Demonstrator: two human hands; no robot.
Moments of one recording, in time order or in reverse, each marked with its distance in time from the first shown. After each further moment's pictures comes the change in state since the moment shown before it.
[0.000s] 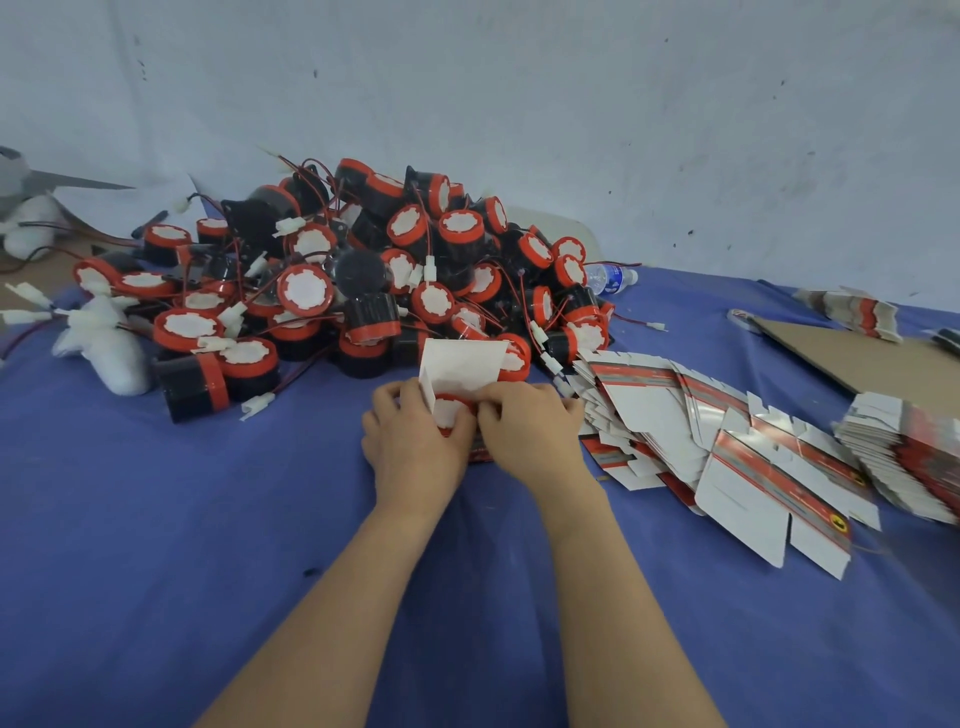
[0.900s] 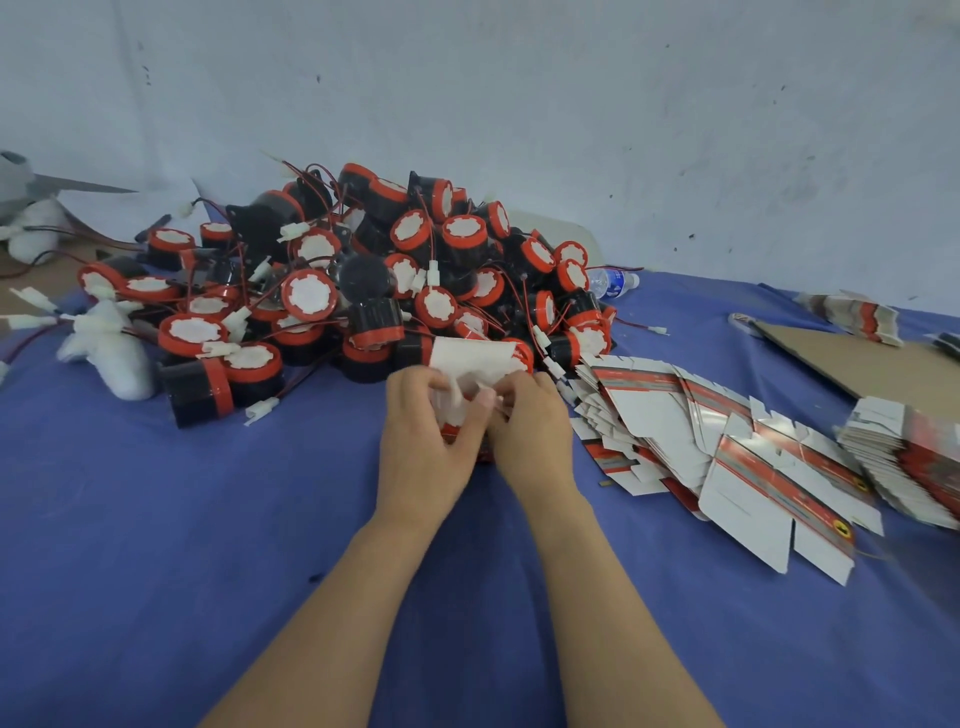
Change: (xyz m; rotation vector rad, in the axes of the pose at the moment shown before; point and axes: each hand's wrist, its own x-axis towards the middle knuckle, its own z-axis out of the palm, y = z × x) left_hand -0.003 -0.003 -0.005 -0.340 0.053 0.277; right_hand 0.004 0.005 0.016 0.305 0.208 0.057
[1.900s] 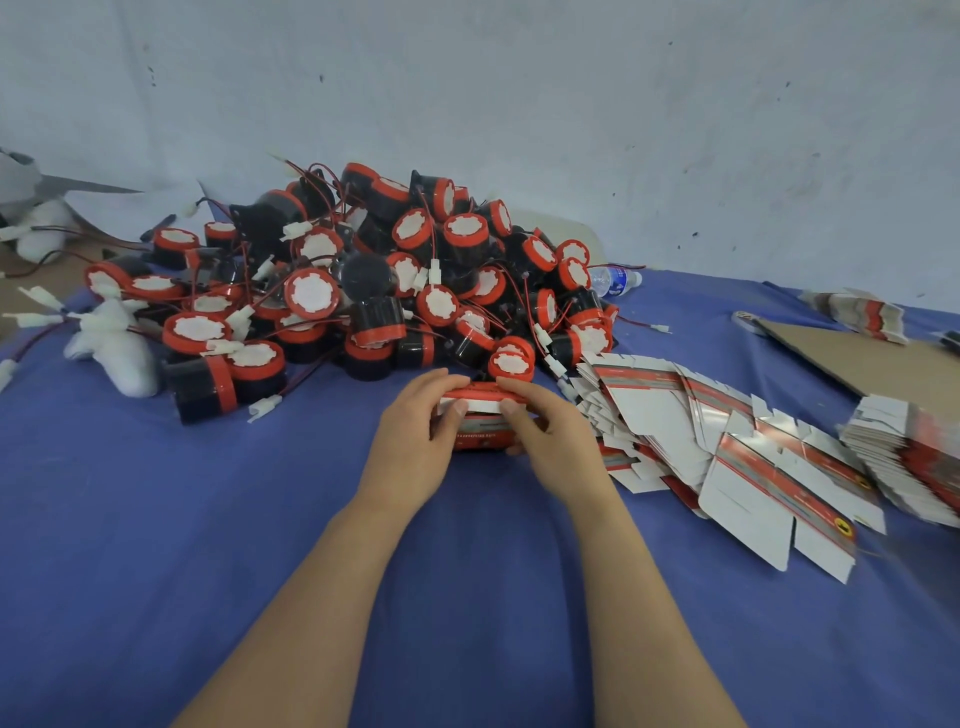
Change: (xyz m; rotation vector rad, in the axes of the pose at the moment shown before) left_hand 0.011 -0.014 -0.011 0.057 -0.227 0.021; right_hand -0.004 0.032 -0.015 0.407 -0.196 -0.002
